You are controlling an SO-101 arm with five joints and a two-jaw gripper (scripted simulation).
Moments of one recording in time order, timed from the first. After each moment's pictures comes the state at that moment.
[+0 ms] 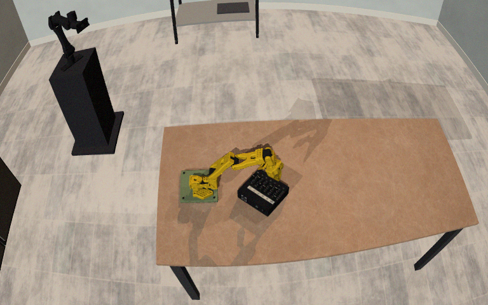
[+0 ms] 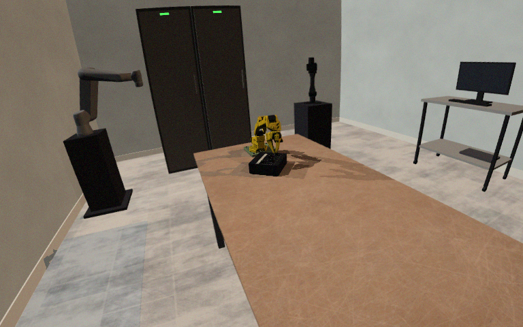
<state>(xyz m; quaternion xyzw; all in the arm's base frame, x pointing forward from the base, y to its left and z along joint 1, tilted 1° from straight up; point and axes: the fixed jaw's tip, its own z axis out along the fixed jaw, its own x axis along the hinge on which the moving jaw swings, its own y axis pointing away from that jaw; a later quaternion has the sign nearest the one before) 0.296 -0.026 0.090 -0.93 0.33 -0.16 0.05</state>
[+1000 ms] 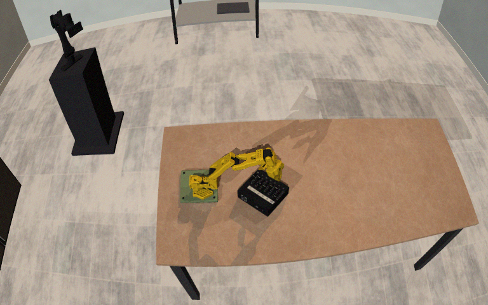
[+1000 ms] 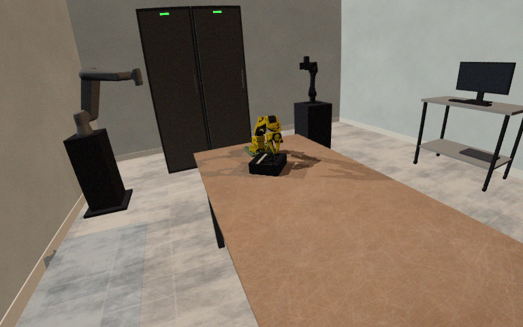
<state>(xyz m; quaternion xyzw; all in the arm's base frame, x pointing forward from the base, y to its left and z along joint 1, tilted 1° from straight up) 0.298 -0.026 0.088 -0.93 0.33 -0.16 0.05</state>
